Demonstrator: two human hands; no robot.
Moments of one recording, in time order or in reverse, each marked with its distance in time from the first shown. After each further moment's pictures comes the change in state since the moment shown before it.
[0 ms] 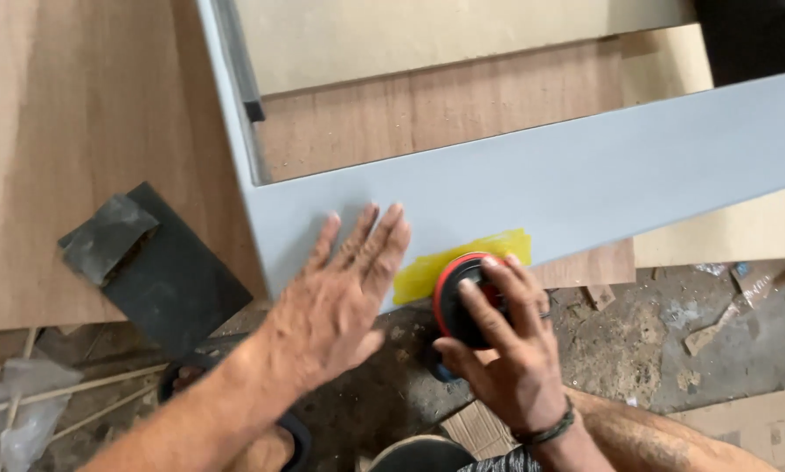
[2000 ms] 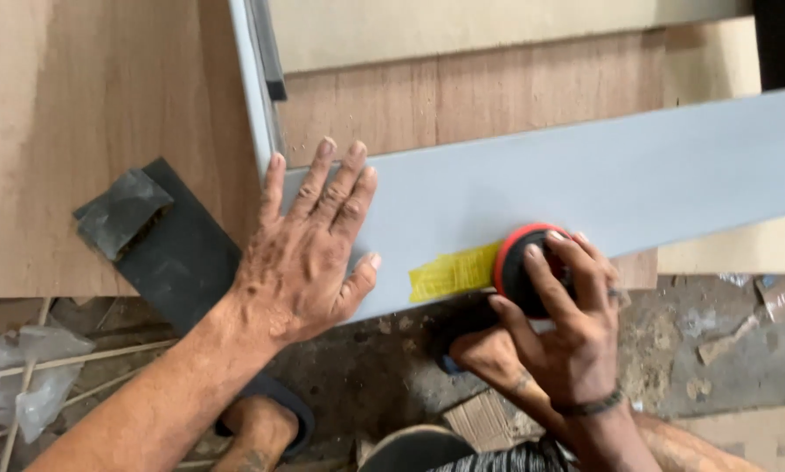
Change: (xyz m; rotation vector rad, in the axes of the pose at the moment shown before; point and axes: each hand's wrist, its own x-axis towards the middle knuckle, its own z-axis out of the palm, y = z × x) left_hand 0.001 -0.037 -0.009 -0.163 0.010 -0.197; right_hand 0.012 0.030 -0.006 -0.060 0.019 -0.032
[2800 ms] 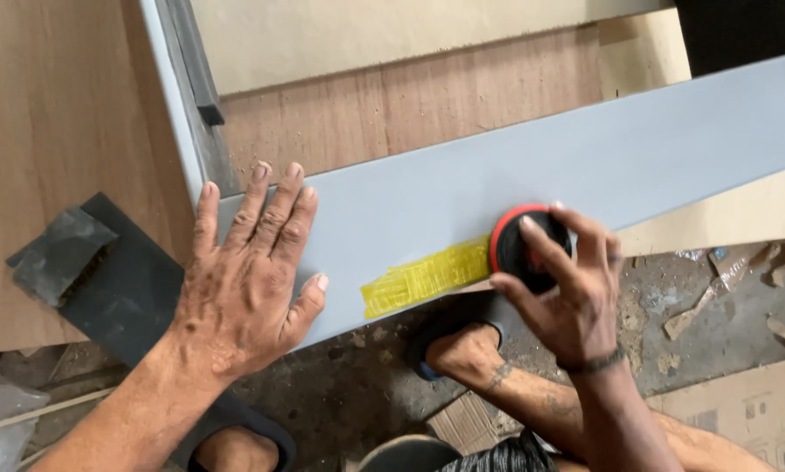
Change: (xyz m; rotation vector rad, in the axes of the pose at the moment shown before) left_hand 0.002 0.000 0.002 0.043 0.022 0.012; right_hand -0.002 0.061 -0.018 -0.236 -0.012 0.083
